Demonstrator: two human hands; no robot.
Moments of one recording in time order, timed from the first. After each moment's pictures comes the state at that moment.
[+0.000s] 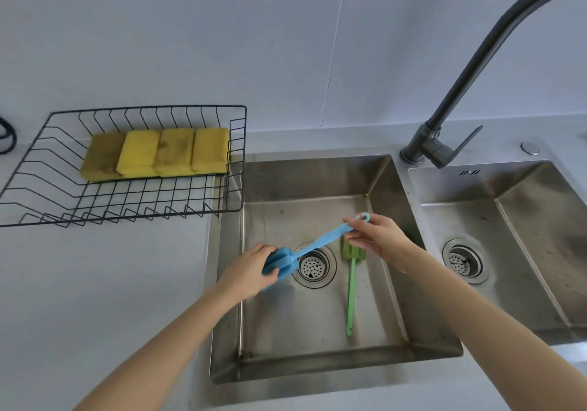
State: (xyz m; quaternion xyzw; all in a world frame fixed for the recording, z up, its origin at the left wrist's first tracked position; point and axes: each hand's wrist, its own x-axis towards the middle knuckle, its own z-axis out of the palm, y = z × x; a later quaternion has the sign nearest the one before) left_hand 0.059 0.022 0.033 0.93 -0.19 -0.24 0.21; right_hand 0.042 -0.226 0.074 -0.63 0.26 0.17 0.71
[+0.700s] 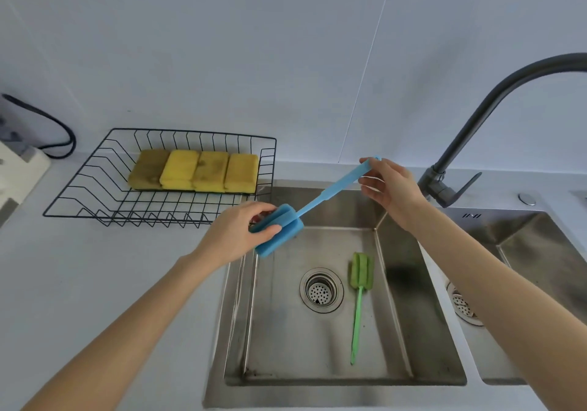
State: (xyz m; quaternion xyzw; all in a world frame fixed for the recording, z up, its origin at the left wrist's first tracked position) left_hand 0.081 0.064 0.147 0.93 -0.21 -0.04 0.32; right_hand 0.089 -0.191 0.193 -0.64 0.18 0.00 0.75
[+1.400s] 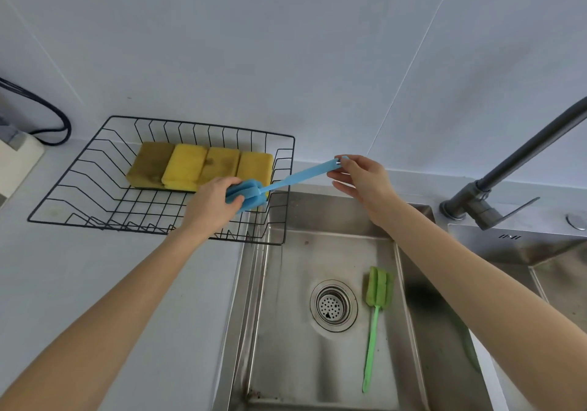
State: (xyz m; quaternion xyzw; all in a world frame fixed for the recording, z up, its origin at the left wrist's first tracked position) left_hand 0.176 0.104 0.118 0.96 -0.03 -0.01 0.29; right_hand 0.177 -0.132 0.163 -0.68 0.20 0.04 0.71
